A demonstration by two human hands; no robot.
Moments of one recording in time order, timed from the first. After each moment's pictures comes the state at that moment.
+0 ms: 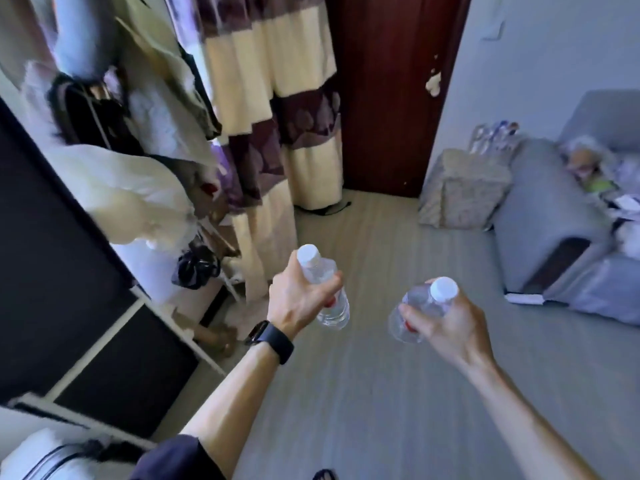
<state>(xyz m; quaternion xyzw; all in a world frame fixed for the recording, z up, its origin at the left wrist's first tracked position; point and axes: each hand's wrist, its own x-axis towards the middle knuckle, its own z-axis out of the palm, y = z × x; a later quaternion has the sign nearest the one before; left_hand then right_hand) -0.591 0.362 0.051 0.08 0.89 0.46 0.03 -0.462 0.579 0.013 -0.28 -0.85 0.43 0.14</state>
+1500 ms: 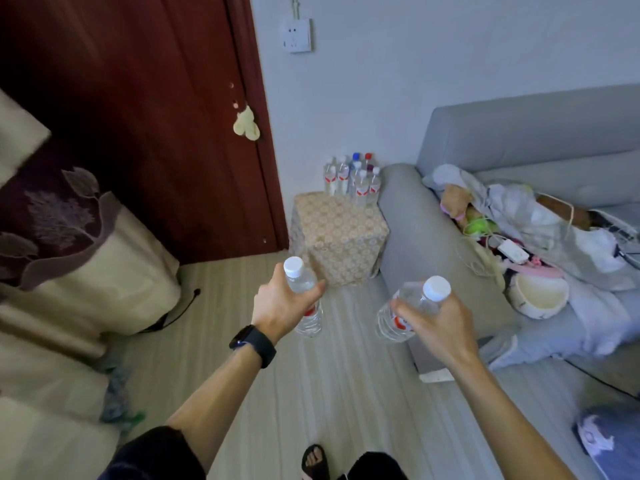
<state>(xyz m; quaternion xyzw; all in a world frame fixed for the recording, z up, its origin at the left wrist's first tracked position) -1.146 1.173 0.000 0.25 0.87 0.38 0.20 -0.927 1.314 -0.007 -0.52 -0.74 0.39 0.21</state>
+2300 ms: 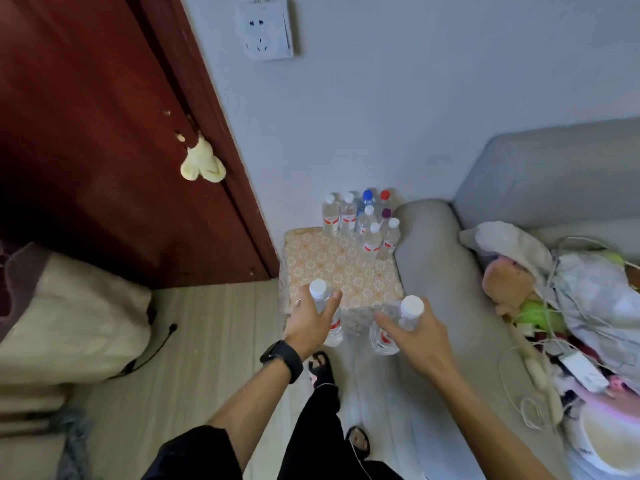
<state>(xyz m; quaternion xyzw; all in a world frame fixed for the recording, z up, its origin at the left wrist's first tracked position) -1.363 1.573 -0.097 0.20 0.84 0.39 0.32 -1.196 1.693 -0.074 -0.49 -0.73 0.47 0.10</state>
